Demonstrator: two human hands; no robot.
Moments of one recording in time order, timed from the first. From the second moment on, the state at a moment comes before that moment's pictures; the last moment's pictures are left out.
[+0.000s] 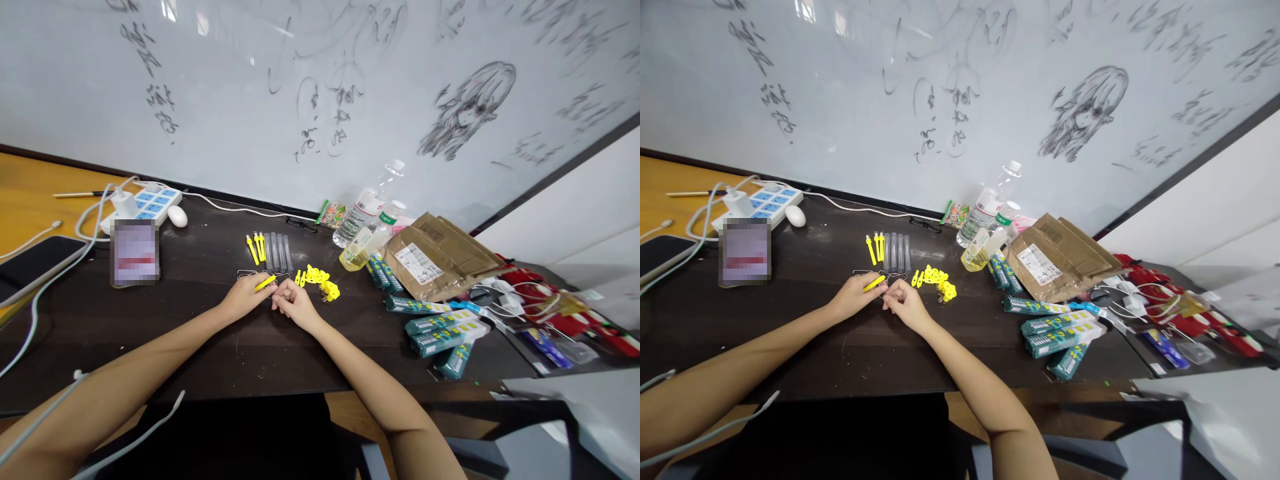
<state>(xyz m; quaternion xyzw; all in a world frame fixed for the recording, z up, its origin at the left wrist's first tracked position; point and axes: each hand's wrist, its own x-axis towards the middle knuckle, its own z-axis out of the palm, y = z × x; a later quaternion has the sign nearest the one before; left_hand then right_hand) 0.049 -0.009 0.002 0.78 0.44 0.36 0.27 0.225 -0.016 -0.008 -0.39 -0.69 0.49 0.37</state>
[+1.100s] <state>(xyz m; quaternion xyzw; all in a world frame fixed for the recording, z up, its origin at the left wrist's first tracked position) 0.044 -0.014 0.011 0.84 0.43 0.20 0.24 0.249 -0.009 0.002 -0.37 -0.86 0.17 0.31</state>
